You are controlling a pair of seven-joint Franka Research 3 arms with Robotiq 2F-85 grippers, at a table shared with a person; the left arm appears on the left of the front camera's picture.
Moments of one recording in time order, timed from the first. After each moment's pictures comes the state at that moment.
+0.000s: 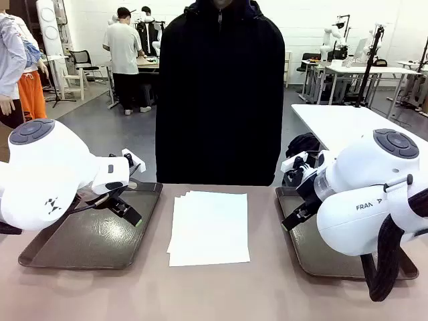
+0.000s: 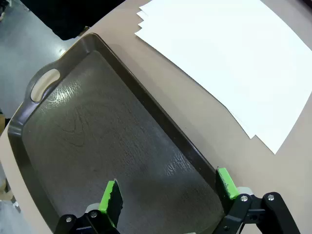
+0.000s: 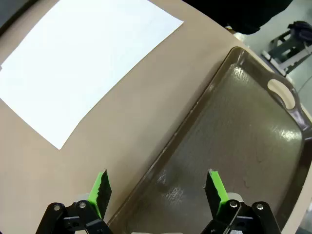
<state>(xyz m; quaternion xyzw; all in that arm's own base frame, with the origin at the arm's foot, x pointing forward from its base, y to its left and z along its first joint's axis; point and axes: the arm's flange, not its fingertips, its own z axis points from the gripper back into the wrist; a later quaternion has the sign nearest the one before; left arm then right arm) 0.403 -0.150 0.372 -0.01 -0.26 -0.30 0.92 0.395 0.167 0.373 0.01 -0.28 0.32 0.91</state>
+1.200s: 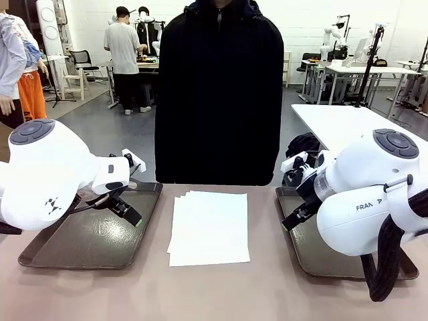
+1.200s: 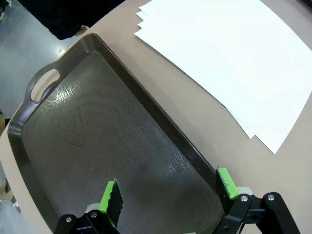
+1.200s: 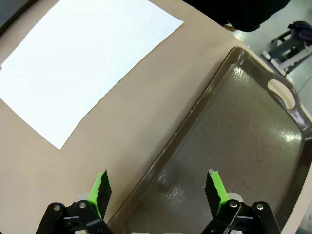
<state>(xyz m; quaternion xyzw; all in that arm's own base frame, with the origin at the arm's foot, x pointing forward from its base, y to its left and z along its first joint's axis) 0.403 -0.150 0.372 -0.01 -0.26 -0.30 0.92 0.395 0.167 0.373 0.01 -0.28 0.32 0.91</state>
